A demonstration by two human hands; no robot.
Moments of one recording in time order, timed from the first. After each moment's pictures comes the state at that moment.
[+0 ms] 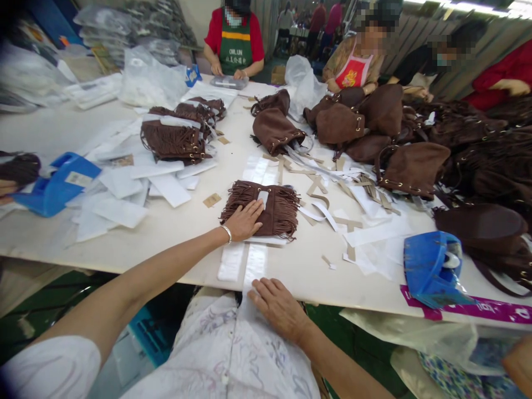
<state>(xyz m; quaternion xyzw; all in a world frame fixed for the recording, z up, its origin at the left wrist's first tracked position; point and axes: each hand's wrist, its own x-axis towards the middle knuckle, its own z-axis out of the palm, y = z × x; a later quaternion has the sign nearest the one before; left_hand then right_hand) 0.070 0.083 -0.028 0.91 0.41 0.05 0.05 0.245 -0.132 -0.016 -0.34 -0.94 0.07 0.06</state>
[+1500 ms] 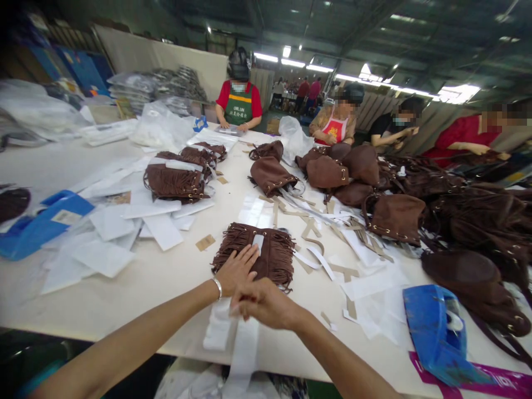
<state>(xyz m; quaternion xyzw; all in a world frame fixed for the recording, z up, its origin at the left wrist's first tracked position) 0.068 0.081 -0.022 0.90 0.42 0.10 0.08 0.219 0.015 0.089 -0.35 -0.74 0.55 0.18</state>
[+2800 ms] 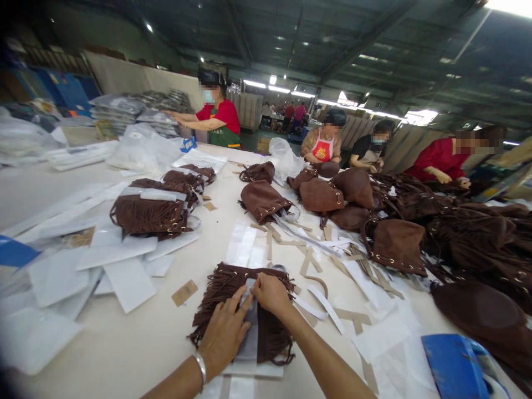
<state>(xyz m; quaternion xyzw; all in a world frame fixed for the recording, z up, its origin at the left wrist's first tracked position) 0.086 0.098 -0.023 0.83 0.51 0.17 0.14 0.254 0.173 0.012 -0.67 -0.71 0.21 0.08</state>
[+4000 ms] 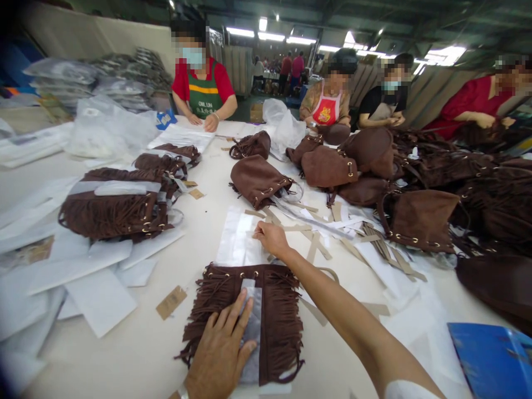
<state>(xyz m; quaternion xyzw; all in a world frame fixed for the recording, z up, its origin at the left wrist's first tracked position) 0.094 0.104 -0.018 0.87 0.48 0.09 0.06 0.299 0.326 -0.022 -0.60 -0.76 0.13 0.19</state>
